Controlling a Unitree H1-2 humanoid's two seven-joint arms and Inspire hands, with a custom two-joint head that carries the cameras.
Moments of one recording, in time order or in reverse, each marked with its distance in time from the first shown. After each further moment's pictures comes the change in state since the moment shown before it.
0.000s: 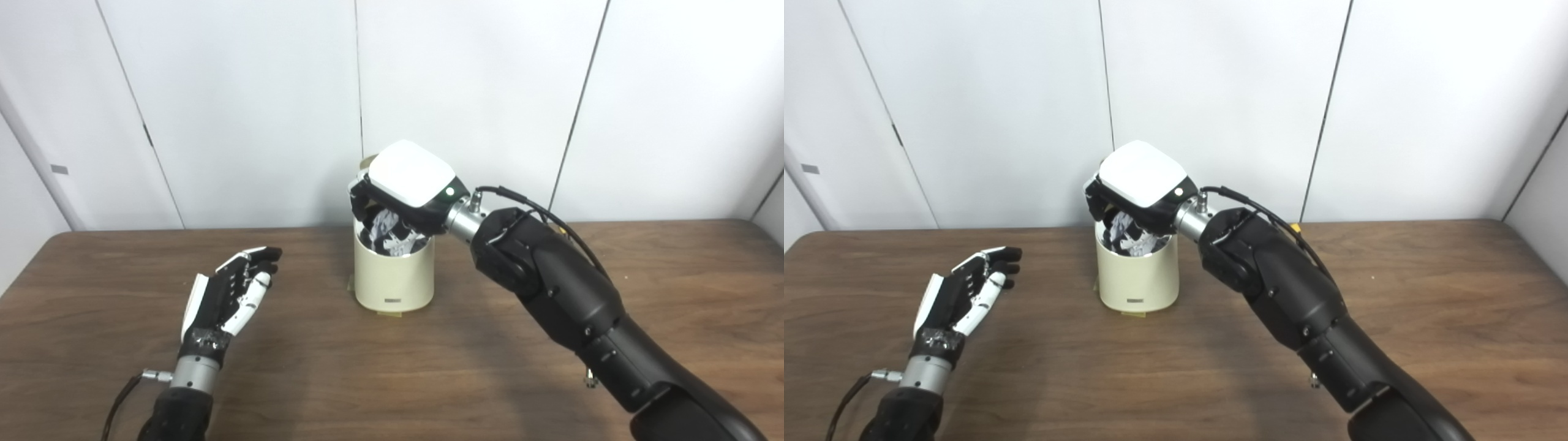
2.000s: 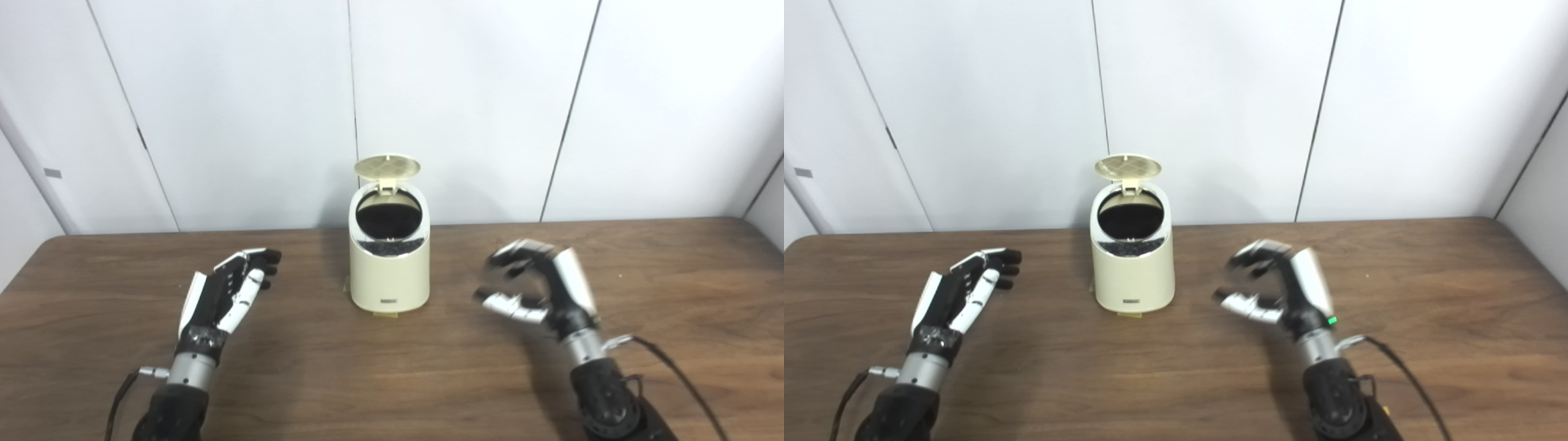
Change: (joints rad) left arm -0.050 0.038 -0.006 0.048 0.000 -0.043 -0.013; right arm 0.528 -0.009 -0.246 -0.022 0.751 0.142 -0.177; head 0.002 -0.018
